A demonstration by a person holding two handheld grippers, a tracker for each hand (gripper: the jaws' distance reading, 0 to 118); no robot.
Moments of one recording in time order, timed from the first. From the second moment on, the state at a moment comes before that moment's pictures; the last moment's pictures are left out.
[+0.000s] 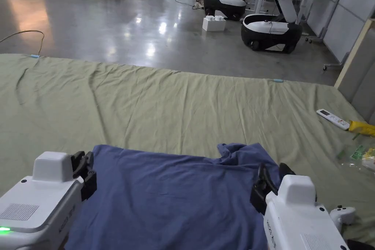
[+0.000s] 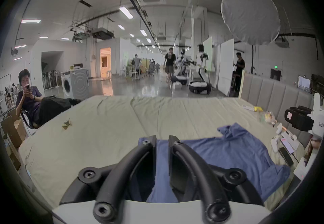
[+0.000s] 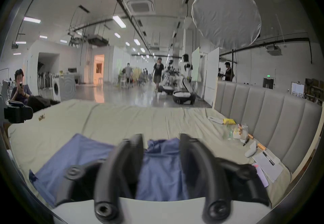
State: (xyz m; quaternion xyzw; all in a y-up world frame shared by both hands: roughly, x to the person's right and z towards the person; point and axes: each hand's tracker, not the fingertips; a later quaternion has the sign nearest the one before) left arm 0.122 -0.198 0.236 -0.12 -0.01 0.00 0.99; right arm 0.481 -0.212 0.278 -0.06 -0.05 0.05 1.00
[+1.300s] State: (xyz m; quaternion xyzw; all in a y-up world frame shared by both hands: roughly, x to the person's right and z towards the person) left arm 0.039 -0.309 0.249 -0.54 0.04 0.06 0.84; right arm 0.477 -0.222 0.287 -0.10 -0.02 0.03 0.99
